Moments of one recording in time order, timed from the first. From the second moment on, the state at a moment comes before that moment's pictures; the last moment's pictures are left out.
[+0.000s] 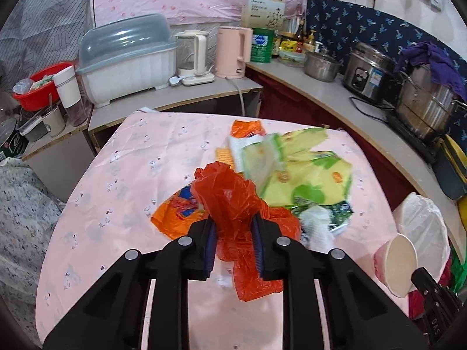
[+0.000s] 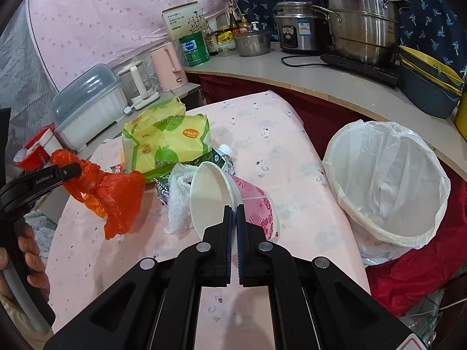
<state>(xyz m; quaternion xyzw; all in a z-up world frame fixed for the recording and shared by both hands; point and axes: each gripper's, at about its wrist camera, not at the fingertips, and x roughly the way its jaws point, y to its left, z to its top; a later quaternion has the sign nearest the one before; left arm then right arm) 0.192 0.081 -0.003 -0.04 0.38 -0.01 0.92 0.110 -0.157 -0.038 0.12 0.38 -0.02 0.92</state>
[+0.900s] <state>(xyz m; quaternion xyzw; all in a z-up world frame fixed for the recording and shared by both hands) 0.160 -0.109 0.030 0.04 0.36 -0.17 0.92 0.071 -0.266 0.001 0.18 0.30 -0.10 0.93</state>
